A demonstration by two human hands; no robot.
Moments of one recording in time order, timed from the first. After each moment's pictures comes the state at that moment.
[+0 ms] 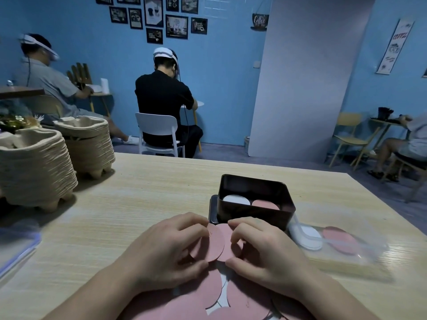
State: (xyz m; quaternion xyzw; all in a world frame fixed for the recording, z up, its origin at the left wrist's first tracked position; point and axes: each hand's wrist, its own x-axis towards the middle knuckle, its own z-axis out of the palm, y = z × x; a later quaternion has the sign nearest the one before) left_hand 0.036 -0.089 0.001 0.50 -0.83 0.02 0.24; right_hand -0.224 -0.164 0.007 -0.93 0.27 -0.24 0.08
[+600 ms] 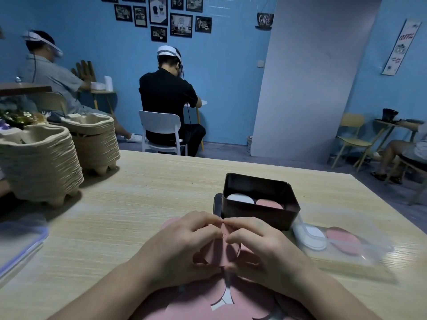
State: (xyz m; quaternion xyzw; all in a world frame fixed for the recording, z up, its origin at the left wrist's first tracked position) left_hand 0.025 -0.094 -0.005 0.44 -0.85 0.06 0.29; right_hand -0.216 -0.170 0.000 -0.94 0.13 -0.30 0.04
